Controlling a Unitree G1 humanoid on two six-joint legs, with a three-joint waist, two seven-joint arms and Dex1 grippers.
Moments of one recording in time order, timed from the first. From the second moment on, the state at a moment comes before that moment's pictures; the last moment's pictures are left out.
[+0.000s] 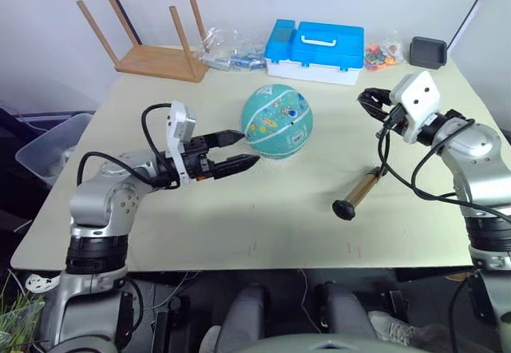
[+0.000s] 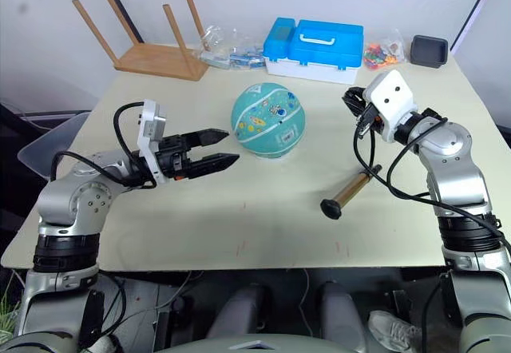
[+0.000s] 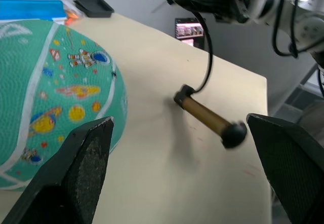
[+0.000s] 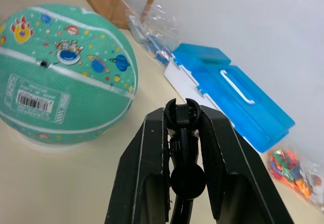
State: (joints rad) left arm -0.39 0.66 0.14 -0.16 -0.66 0.71 -1.08; right arm -0.57 -0.60 -0.01 -0.08 0.14 0.27 0.69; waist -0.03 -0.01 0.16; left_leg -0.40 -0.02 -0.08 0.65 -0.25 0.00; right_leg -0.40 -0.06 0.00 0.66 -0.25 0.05
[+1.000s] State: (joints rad) left arm -0.20 0.71 0.11 -0.29 -0.66 0.66 -1.09; right arm -0.43 -0.55 0.22 -0.32 0.13 0.43 0.76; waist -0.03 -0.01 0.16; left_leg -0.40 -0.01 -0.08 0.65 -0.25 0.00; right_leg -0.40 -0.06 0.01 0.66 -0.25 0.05
